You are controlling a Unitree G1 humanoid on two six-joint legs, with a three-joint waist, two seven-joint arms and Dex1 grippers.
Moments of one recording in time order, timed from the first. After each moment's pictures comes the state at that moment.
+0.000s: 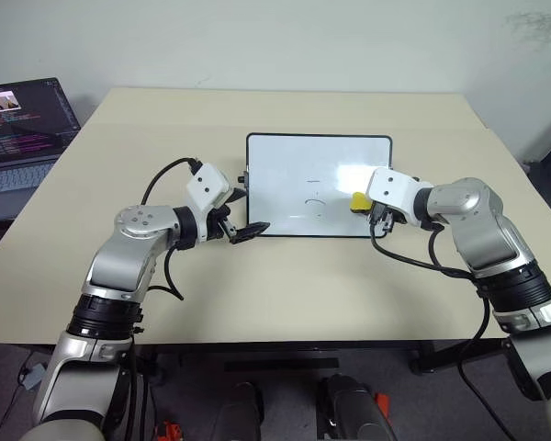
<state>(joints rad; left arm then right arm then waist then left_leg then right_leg) -0.60 0.64 -0.07 0.03 -0.24 0.47 -0.89 -0.79 -0.65 0.30 0.08 -0.25 0.44 0.96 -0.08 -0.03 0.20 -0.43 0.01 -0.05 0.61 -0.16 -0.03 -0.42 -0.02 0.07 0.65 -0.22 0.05</state>
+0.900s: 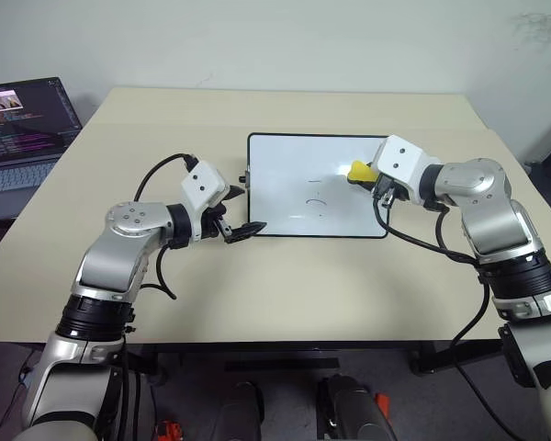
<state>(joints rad) -0.59 0.68 -0.07 0.00 -0.25 0.48 -0.91 -0.85 -0.63 0.22 0.11 -0.17 0.38 0.89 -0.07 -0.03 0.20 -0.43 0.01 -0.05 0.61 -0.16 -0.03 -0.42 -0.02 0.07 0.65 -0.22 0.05</state>
